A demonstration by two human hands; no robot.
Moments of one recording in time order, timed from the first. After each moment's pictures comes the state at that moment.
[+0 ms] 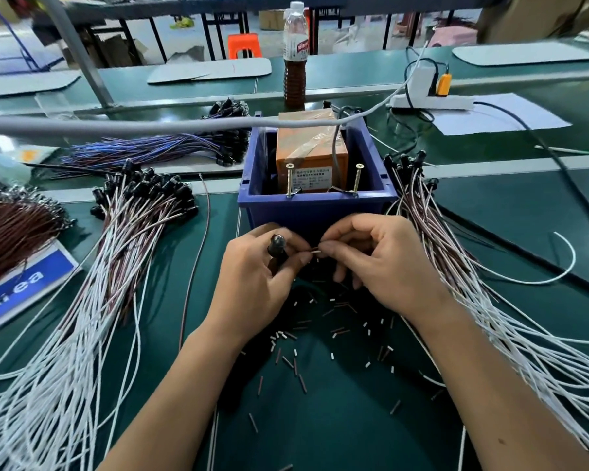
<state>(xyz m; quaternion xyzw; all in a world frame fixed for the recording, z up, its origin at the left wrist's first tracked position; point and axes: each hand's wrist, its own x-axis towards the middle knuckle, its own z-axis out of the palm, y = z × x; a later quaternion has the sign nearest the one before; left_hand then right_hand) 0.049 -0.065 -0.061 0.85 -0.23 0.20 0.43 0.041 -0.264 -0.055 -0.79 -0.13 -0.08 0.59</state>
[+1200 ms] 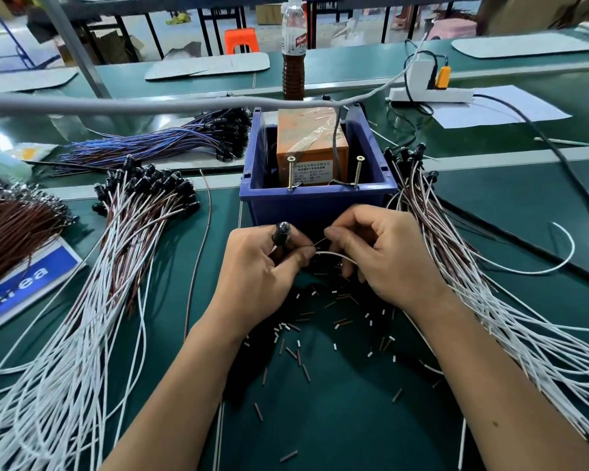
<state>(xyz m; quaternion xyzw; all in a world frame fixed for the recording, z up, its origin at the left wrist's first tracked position) 0.047 -0.064 -0.059 0.84 -0.23 0.15 0.47 0.037 -0.264 -0.054 -0.81 -0.13 -0.13 0.55</state>
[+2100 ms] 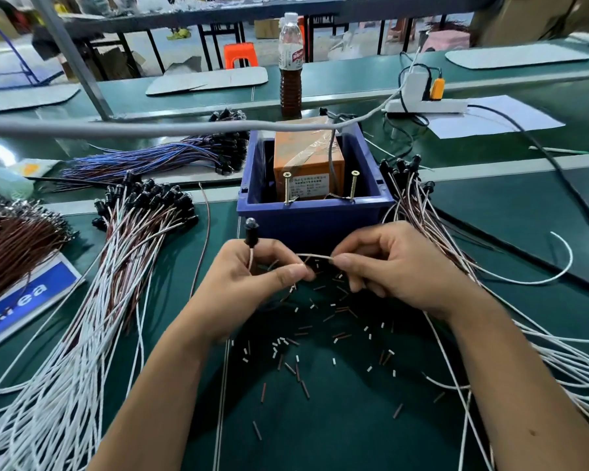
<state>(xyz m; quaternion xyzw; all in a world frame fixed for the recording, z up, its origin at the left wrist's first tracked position) 0.047 -0.042 -0.049 0.71 -0.22 -0.10 0.66 0.037 -0.291 -0.036 -0.80 -0.13 0.08 0.58</state>
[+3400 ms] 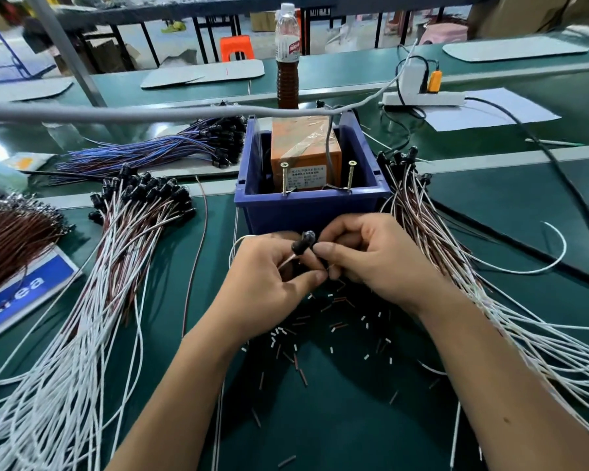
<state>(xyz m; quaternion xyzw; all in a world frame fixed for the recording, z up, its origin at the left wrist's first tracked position) 0.041 -0.069 -0.050 0.82 -0.27 0.03 0.51 0.038 -0.267 -0.046 -0.76 -0.10 0.05 0.63</state>
